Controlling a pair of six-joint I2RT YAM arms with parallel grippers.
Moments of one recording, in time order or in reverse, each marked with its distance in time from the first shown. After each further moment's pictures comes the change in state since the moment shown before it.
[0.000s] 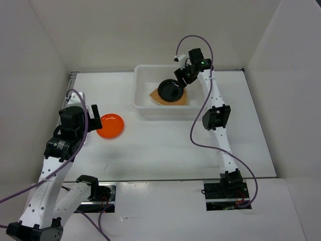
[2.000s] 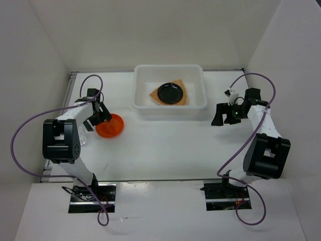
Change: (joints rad) left arm 0.190 0.954 0.182 0.057 0.126 -0.417; right arm -0.494 -1.329 -1.997 0.419 -0.338 0.034
